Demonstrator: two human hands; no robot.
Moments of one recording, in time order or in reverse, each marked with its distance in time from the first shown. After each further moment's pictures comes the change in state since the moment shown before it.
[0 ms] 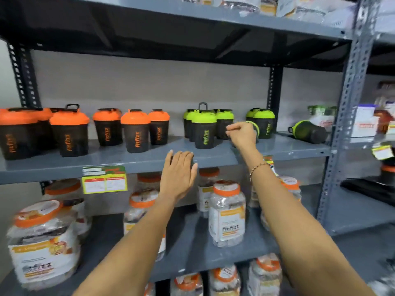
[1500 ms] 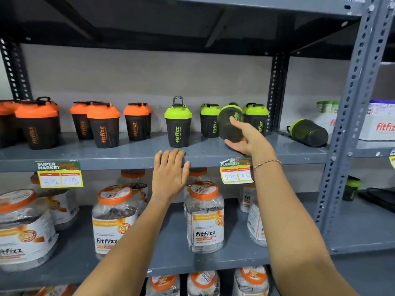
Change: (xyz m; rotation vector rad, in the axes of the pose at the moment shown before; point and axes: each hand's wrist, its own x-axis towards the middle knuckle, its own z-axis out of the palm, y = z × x) left_hand 0.029 0.087 0.063 0.157 0.137 -0.104; right_hand 0.121 0.091 -0.062 0.774 -0.535 0.543
